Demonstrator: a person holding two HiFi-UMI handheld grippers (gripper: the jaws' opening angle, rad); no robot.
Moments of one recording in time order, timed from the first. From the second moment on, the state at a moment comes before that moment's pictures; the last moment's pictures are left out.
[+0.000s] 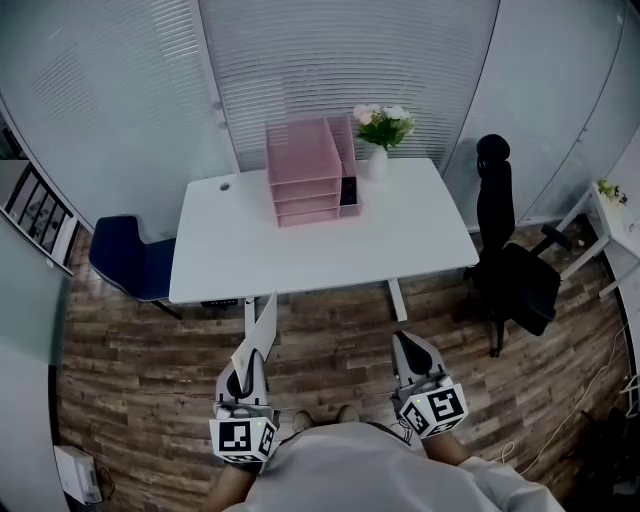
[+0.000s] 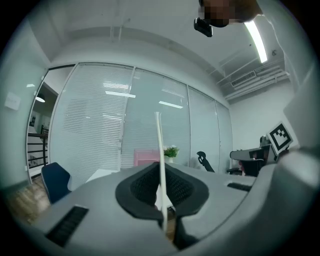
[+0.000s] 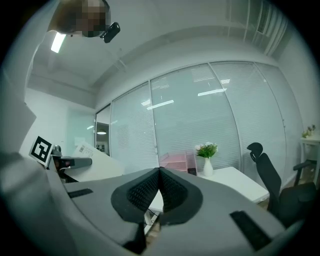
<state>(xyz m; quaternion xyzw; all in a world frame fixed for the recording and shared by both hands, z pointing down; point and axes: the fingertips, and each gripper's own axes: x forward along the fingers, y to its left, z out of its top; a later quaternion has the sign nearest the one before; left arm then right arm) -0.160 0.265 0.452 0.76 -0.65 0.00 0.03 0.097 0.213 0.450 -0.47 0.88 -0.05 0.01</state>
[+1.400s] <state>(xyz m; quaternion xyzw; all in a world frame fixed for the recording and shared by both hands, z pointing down) -0.197 0.034 0.464 0.76 -0.65 0.01 0.03 0.048 -0.002 0.475 -0.46 0.88 -0.06 -0.03</state>
